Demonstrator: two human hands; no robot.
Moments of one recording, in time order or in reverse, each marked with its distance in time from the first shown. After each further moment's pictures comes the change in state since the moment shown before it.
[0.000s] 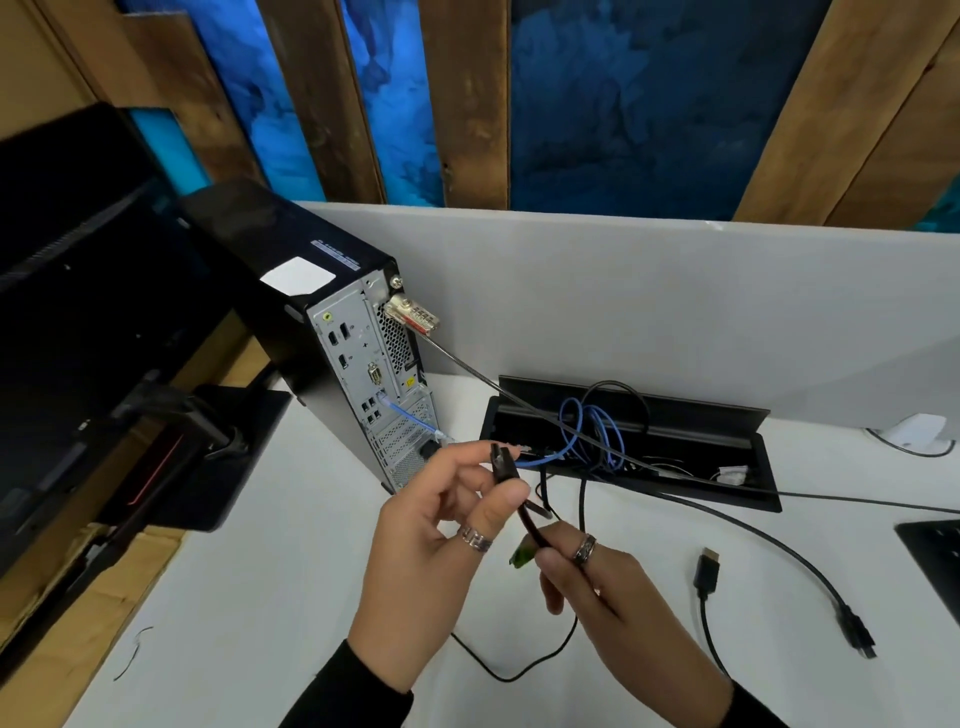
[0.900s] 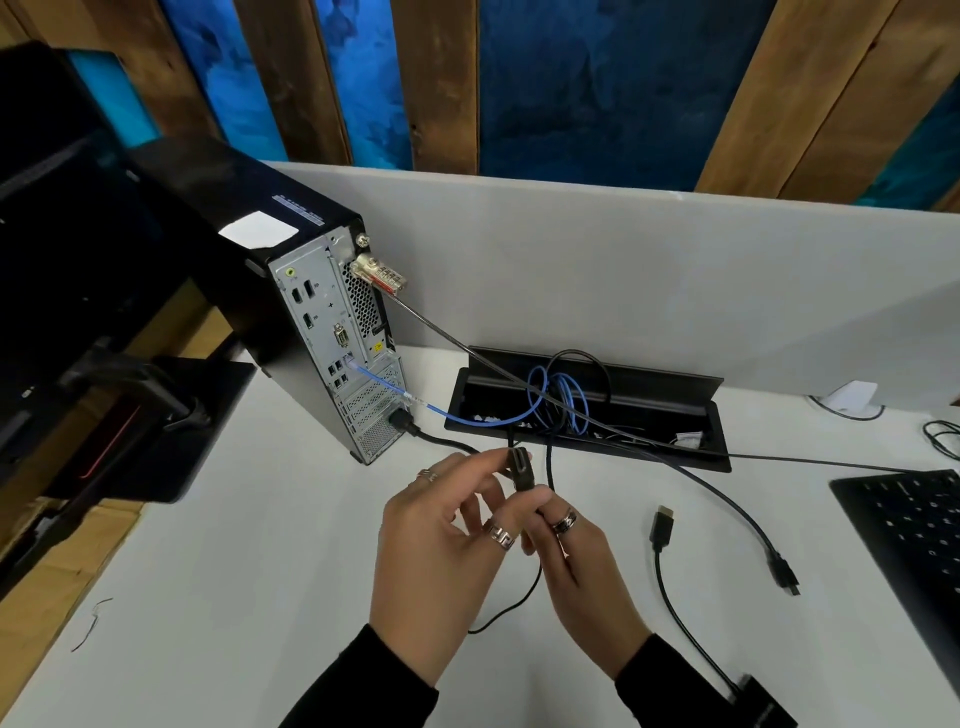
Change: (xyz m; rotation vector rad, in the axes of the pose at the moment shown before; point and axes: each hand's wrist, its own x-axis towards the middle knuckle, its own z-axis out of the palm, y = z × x) left_hand -0.029 -0.009 0.027 0.271 0.064 0.096; right_hand -0.011 0.037 0.022 -0.068 0.259 -0.104
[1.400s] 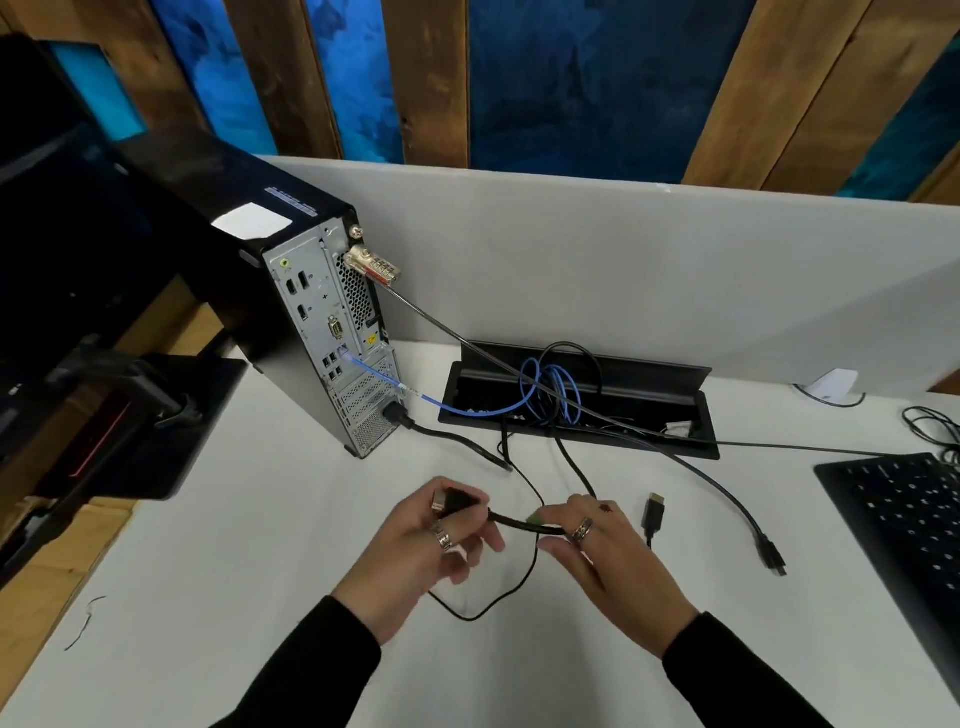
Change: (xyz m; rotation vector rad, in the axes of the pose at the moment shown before) left_hand -0.004 -0.045 -0.010 -0.639 -0.420 -0.683; right_hand -0.015 0.034 -0.033 -0.464 -0.174 -0.141
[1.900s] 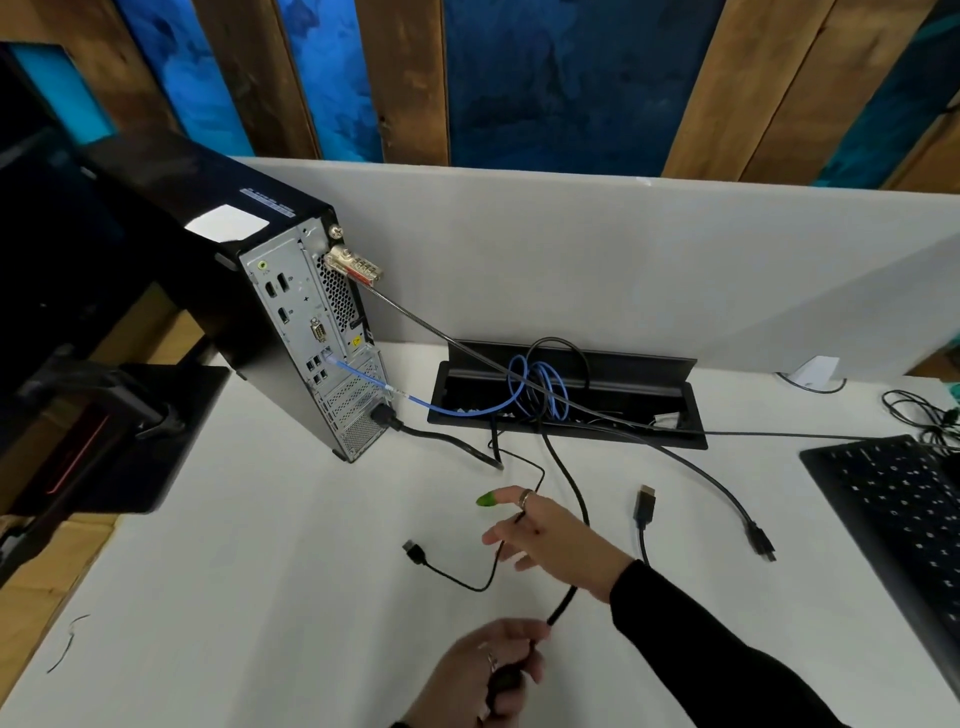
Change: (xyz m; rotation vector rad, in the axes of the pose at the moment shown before) left_hand -0.004 -0.105 0.026 -0.222 -0.119 -0.522; right_hand 0.038 -0.011 0.019 0.663 -0.450 0.617
